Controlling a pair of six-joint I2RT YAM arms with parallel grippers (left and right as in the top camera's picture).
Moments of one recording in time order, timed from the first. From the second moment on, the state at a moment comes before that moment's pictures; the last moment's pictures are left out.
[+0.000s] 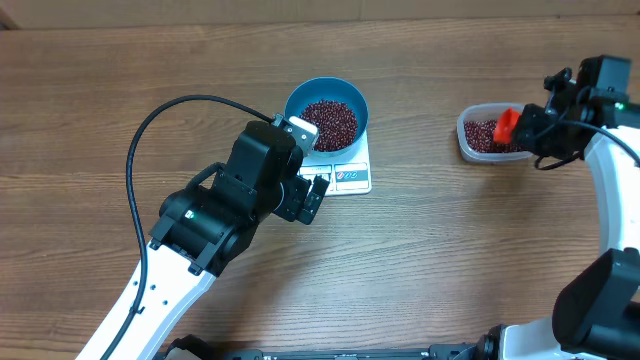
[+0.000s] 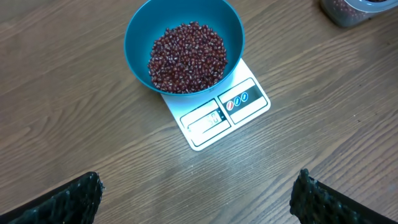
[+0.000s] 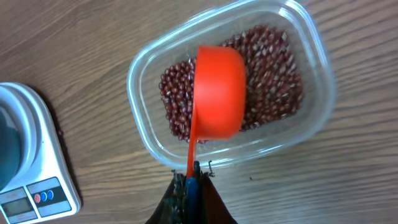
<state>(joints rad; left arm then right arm) -0.57 1.23 1.26 -0.89 -0.10 -0.05 -0.27 1.67 1.37 -0.89 -0.26 0.12</state>
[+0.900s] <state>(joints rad) -0.57 1.23 1.26 -0.89 -0.10 -0.05 -0.27 1.67 1.27 -0.84 -0.23 0.18</state>
